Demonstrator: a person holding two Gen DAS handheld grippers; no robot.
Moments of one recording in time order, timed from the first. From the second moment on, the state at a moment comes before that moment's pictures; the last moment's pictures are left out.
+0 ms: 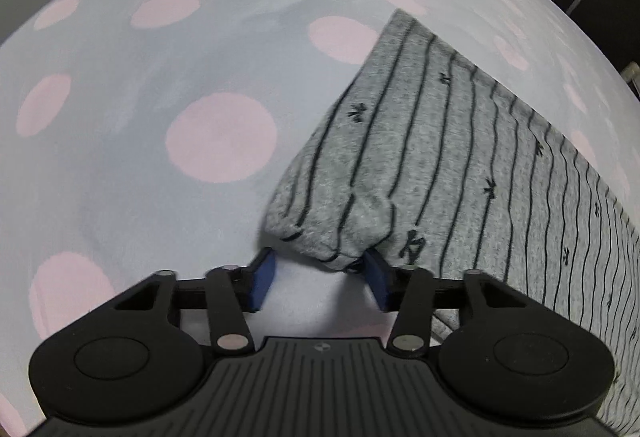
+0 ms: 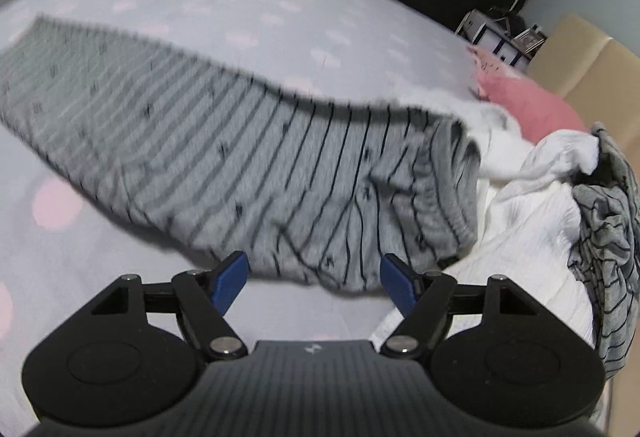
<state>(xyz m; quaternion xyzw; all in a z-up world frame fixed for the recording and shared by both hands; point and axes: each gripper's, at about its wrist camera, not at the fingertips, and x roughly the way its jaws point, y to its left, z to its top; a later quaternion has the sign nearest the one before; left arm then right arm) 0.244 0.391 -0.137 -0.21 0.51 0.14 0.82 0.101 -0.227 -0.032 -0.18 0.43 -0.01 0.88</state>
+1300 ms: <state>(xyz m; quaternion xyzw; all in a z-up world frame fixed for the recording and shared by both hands) 0.209 0.005 -0.046 0.14 0.40 -0.18 0.89 0.164 -0.268 -0.010 -0.03 0.42 0.00 0.91</state>
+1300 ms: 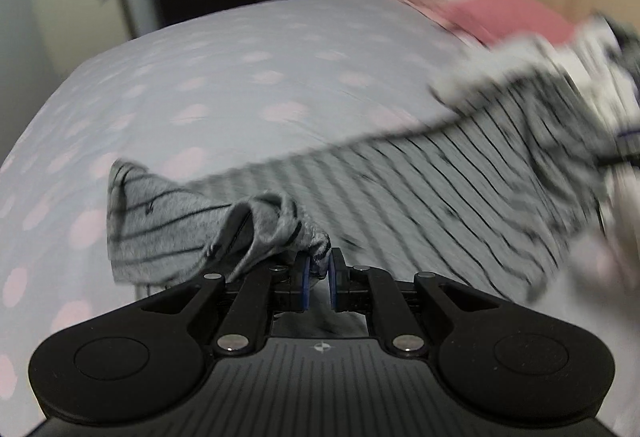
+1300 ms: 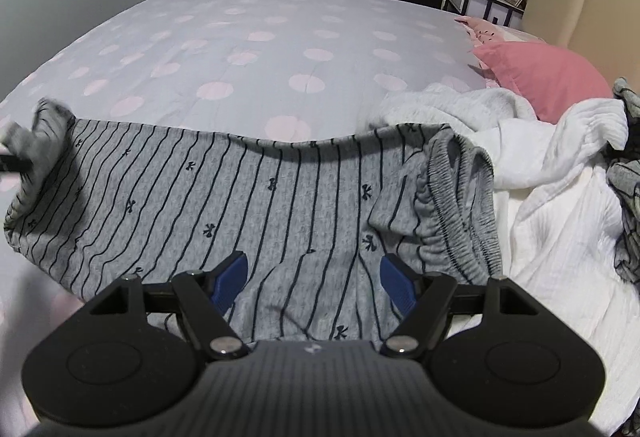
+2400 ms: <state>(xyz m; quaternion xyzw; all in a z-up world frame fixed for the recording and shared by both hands) 0.100 0.029 -0.092 0.19 0.47 -0.08 0.86 0.194 -0.159 -0.039 -0.09 0.42 0.11 0.90</state>
